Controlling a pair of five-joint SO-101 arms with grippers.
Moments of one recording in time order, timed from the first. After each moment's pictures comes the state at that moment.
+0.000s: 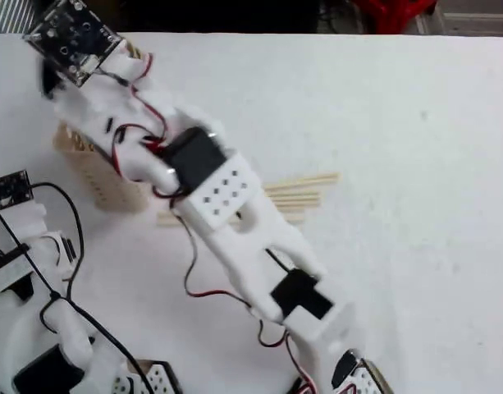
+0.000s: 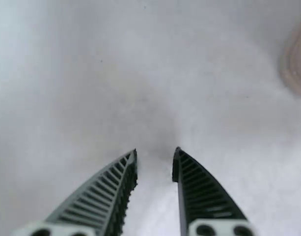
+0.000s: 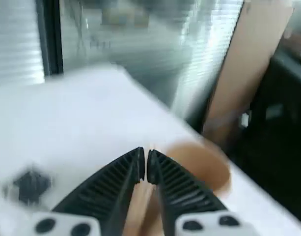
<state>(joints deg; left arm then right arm) -44.2 -22.6 65.3 34.9 -13.1 -49.6 19.7 -57.2 65.1 12.8</state>
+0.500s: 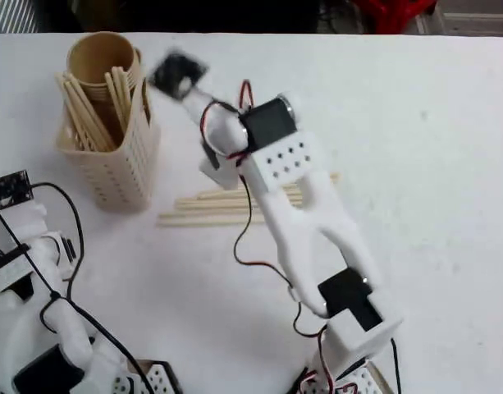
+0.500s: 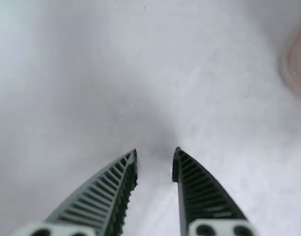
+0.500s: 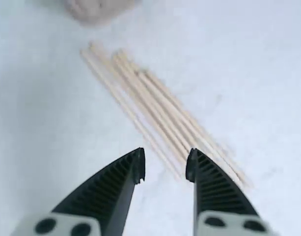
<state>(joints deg) -44.2 -22.6 65.3 34.9 -13.1 -33.6 9.6 -24.4 97.1 31.4</state>
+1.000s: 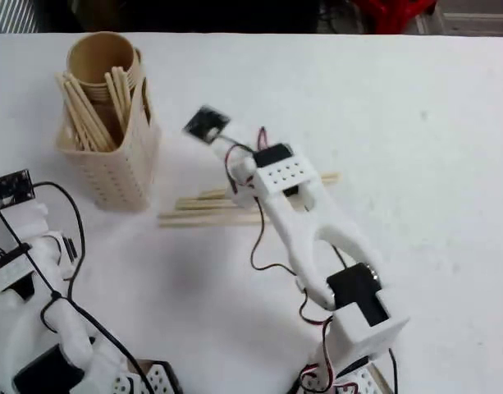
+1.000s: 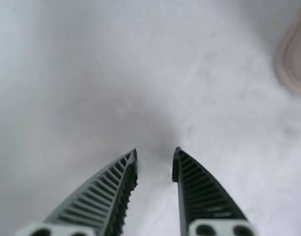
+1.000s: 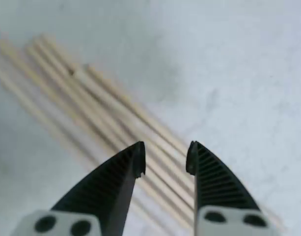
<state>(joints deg) -43.6 -22.6 65.3 34.9 -13.1 -27.0 9.6 15.9 47.3 27.4</state>
